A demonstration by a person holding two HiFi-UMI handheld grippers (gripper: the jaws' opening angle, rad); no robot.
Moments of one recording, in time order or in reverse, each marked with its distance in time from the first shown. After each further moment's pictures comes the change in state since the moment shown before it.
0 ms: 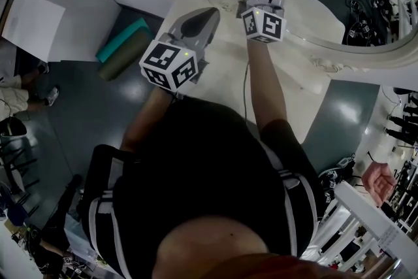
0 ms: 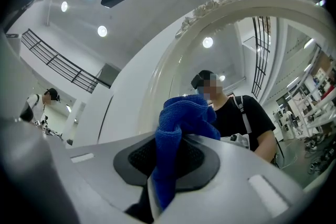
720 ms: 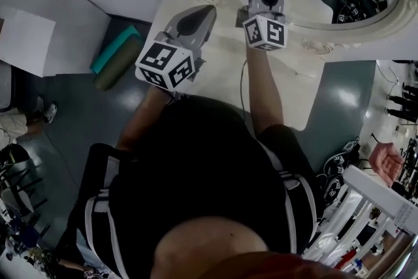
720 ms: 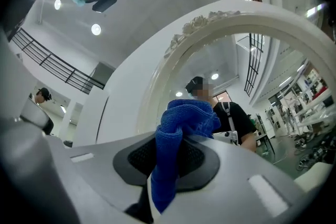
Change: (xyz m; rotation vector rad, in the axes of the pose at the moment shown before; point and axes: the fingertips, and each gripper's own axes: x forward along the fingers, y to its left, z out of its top) left arm -0.006 -0.040 0.004 0.051 -0.010 -0.096; right arm -0.060 -0.023 0.032 0.030 0.034 -0.054
